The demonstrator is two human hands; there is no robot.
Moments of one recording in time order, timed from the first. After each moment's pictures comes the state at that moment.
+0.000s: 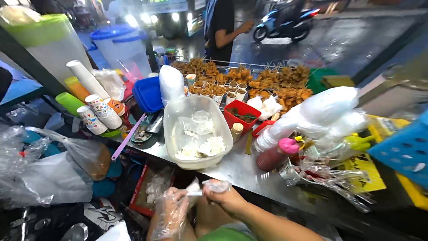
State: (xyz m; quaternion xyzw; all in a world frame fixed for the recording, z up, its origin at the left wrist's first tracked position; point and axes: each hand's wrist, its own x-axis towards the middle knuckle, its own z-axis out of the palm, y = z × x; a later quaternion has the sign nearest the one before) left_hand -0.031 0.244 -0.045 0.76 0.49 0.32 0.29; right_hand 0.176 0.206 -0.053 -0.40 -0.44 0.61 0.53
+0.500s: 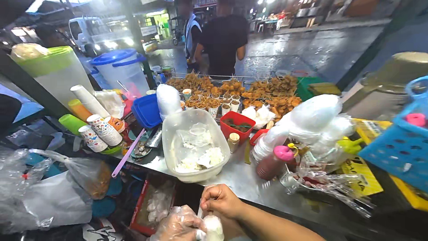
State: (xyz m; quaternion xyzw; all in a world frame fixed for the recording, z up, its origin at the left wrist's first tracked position) left_hand -0.046 0.254 -0.006 0.81 0.17 0.27 0.49; right_hand 0.182 0.230 -0.041 -0.29 -0.64 0.45 0.55
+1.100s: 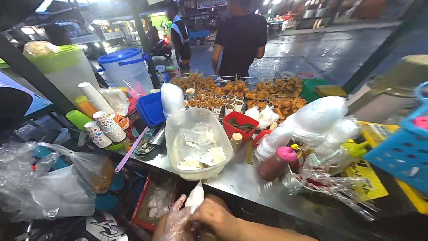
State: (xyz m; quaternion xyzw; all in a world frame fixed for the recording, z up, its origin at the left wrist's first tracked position) left_hand -0.024 0.224 -0.054 0.39 0.46 0.40 0.69; right_hand 0.145 0.211 -0.081 -0.30 -0.83 0.01 0.47
